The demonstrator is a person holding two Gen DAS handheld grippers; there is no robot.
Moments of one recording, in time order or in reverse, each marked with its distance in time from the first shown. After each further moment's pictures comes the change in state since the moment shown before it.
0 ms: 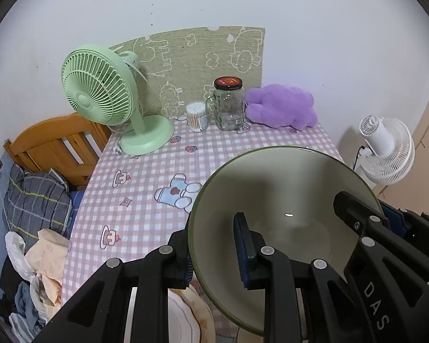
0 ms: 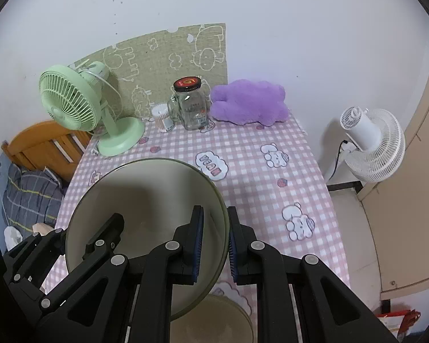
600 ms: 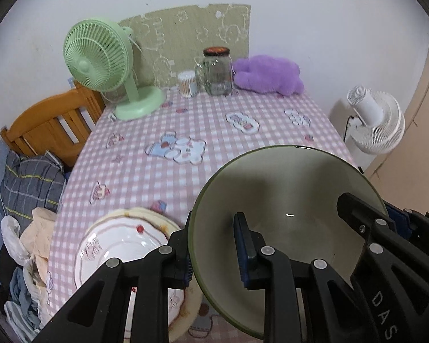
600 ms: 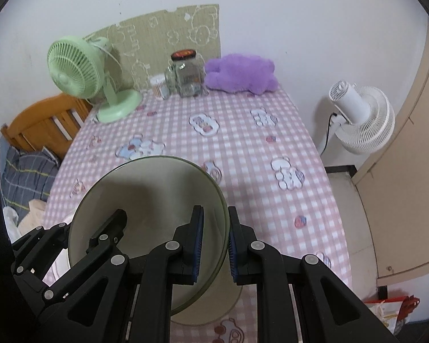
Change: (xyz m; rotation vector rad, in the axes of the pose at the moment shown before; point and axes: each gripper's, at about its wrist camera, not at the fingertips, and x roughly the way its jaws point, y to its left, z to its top) left arm -0.010 -0.016 -0.086 0.018 0.060 -0.027; right arm -0.018 -0.012 -0.085 -0.007 0.056 -0.021
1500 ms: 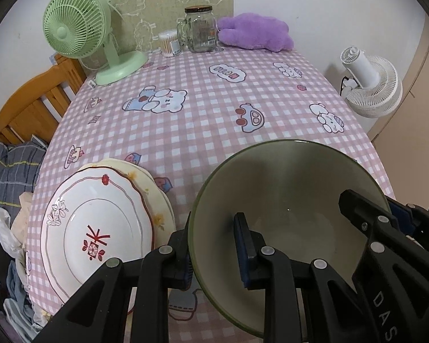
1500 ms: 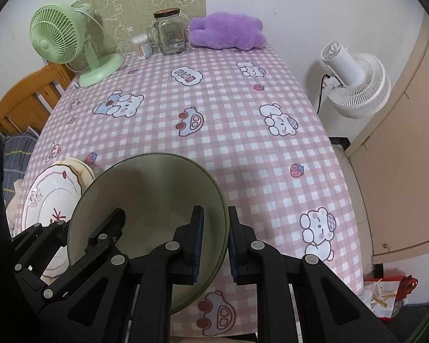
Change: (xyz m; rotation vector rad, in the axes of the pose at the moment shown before) left arm 0.045 -0.018 -0.047 0.037 0.132 -0.034; right arm 0.040 -0.015 -0.055 0.013 0.116 -0.051
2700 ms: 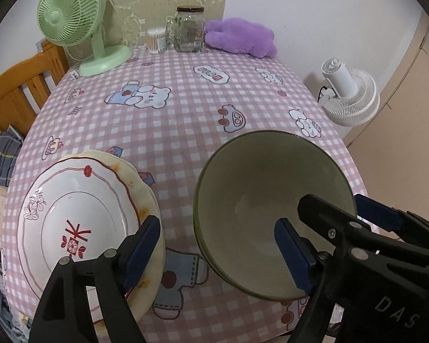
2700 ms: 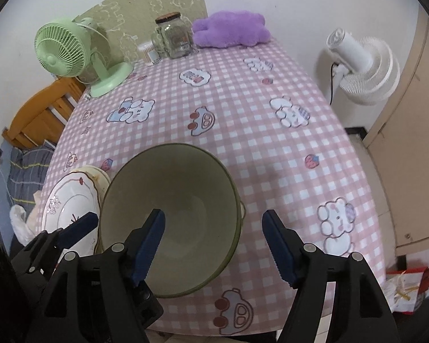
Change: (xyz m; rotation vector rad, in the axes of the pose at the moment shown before) left arm -0.004 0.019 -0.009 -0.029 -0.022 -0.172; right arm 0.001 -0.010 -0.006 0.088 0.005 0.128
